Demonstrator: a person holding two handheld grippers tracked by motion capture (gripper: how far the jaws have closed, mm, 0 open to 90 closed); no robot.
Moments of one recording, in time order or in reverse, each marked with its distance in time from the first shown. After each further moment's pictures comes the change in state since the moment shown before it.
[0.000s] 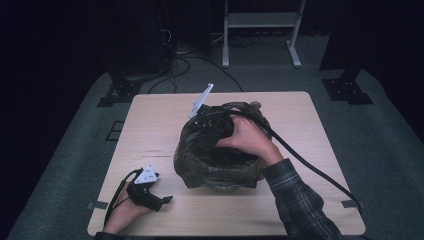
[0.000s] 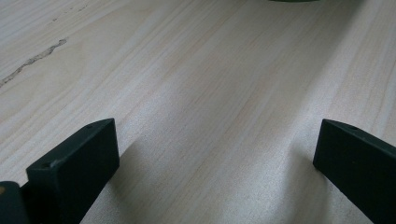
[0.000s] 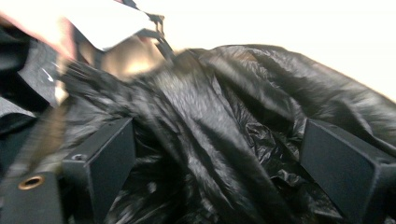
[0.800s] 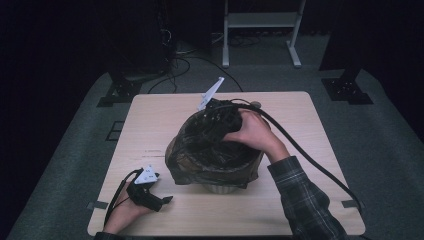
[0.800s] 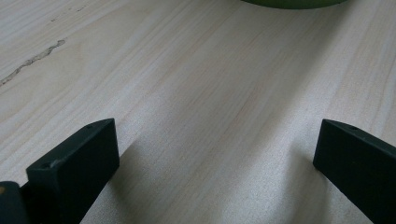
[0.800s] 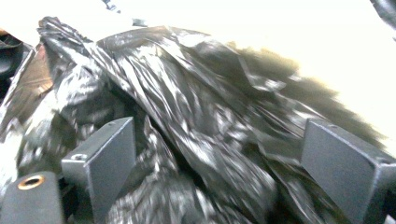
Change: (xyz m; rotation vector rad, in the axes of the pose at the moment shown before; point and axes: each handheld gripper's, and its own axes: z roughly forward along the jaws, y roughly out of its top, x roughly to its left) left arm 0.000 0.000 0.000 -0.001 -0.003 0.001; right arm -0.014 -0.013 -0.024 -0.048 -0.032 0.019
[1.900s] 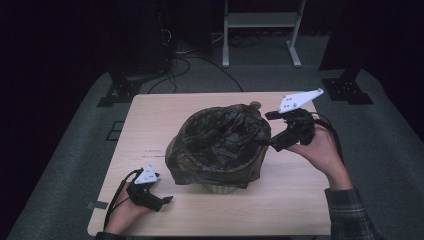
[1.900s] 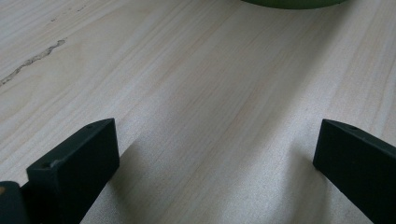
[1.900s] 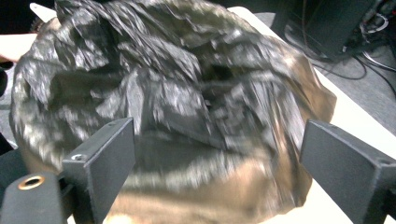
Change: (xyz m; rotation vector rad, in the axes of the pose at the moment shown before) left arm 0.000 0.000 0.000 0.000 0.001 0.000; right arm 0.012 -0.140 -0.100 -0.295 -0.189 0.165
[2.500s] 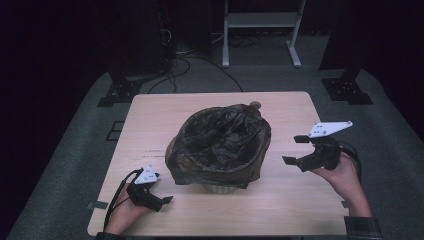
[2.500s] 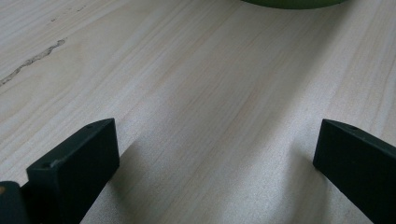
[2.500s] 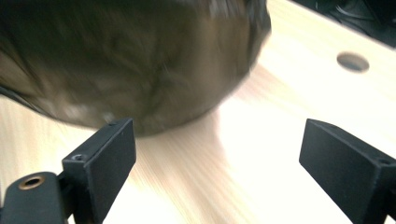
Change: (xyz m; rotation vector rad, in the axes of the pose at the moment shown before) left arm 0.000 0.000 0.000 0.000 0.000 -0.001; right arm -0.014 -0.114 -0.016 0.018 -0.089 0.170
